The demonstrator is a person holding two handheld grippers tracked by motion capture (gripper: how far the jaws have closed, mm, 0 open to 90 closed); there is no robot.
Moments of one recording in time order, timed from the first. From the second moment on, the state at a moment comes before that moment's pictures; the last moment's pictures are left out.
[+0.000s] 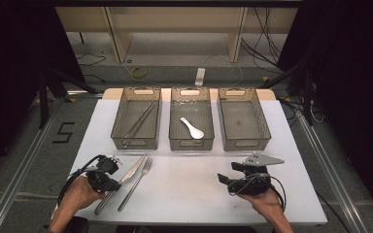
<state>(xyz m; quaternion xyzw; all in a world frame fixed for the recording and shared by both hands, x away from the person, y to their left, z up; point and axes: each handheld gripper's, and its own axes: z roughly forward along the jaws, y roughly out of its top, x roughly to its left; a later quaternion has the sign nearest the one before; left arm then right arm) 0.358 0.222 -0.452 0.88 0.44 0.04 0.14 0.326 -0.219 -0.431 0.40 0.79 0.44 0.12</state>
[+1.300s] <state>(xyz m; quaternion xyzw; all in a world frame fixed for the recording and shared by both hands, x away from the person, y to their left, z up) 0.371 0.137 -0.428 0.92 0.33 -0.05 0.20 0.308 -0.183 -0.418 0.31 0.82 0.47 0.12</state>
